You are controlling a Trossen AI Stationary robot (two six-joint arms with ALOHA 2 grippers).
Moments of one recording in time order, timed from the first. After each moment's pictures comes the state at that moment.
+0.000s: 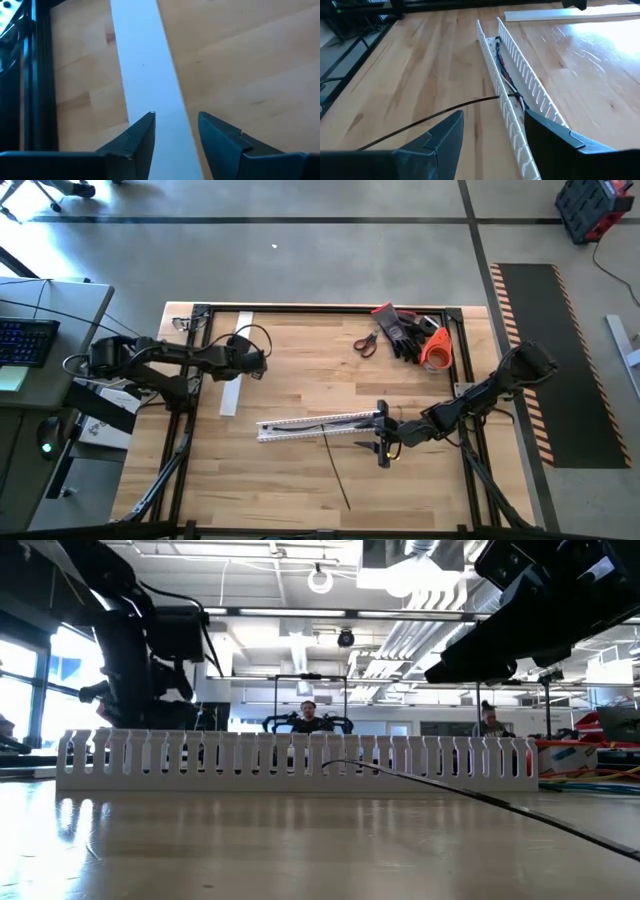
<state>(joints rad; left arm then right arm) 0.29 1.35 0.57 -0.61 -0.64 -0.87 0.49 1.51 0.49 0.54 0.43 0.29</state>
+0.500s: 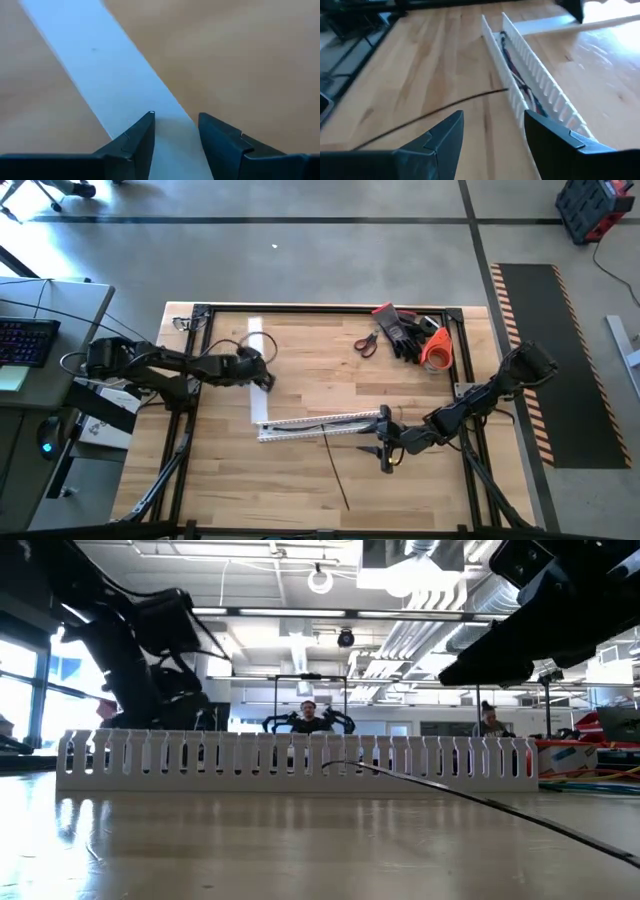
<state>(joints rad) 0.18 1.35 0.41 -0.21 -0.38 -0.81 0.55 1.52 0.50 0.52 0.48 0.34</state>
